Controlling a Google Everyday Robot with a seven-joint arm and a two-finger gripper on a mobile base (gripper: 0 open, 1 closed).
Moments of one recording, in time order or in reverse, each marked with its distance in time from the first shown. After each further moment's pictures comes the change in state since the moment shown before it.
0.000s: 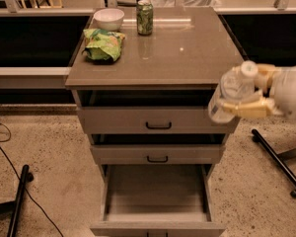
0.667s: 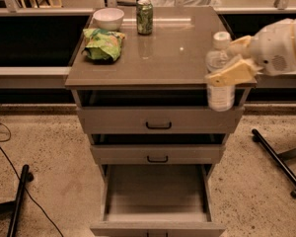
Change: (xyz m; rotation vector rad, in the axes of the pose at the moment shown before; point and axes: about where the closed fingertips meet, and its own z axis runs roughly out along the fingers) arm -0.005 -0.050 0.042 -0.125 0.299 0.146
